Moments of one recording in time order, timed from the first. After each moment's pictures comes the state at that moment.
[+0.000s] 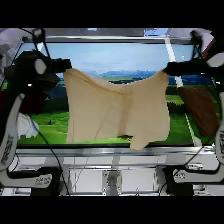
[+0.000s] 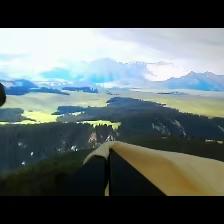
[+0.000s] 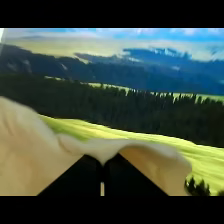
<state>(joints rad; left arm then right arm) -0.16 -1.48 1.48 1.62 -0.73 -1.86 -0.12 -1.48 1.51 -1.03 1.02 1.23</state>
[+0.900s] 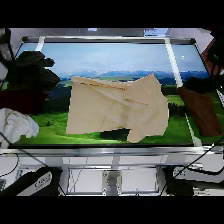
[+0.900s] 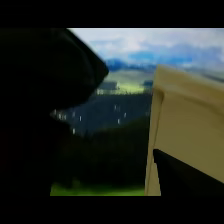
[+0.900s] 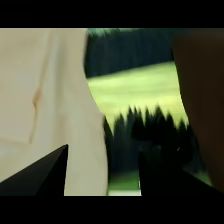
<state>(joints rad) 0.07 -1.10 1.27 1.59 -0.99 -1.60 -0.46 -1.38 1.33 -1.15 1.15 1.21</state>
